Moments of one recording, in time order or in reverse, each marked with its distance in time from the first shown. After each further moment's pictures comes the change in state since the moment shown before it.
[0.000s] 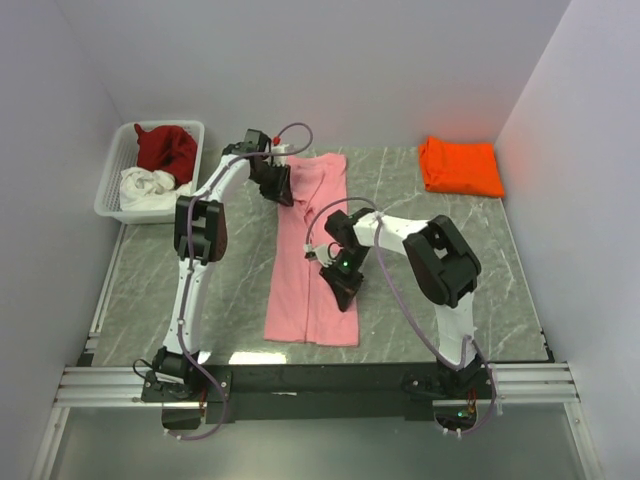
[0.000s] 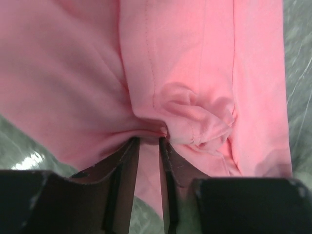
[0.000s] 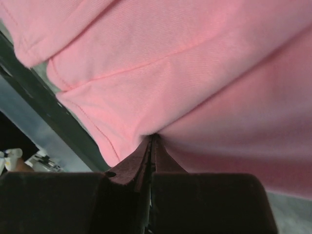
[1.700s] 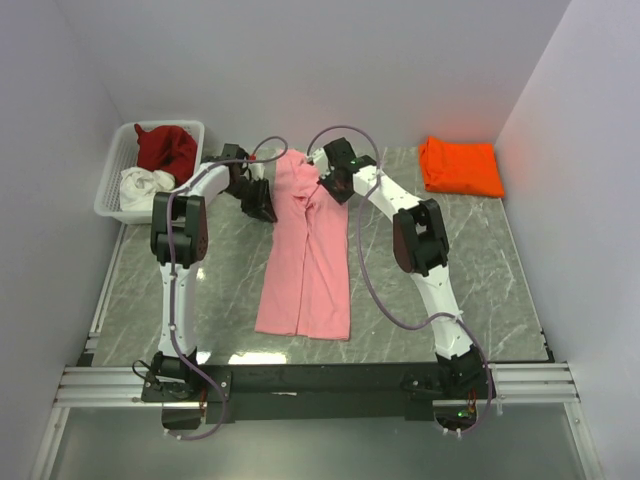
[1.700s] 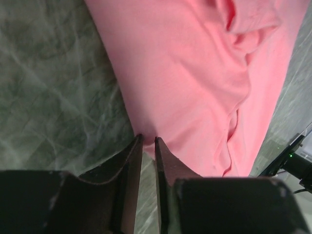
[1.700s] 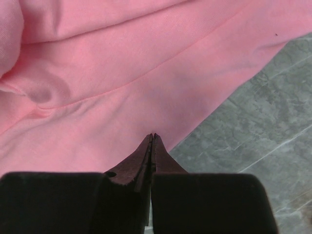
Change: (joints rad) left arm 0.089 -0.198 -0.389 0.072 0.084 -0.110; right arm -0.174 0.455 0.867 0.267 0.591 -0.061
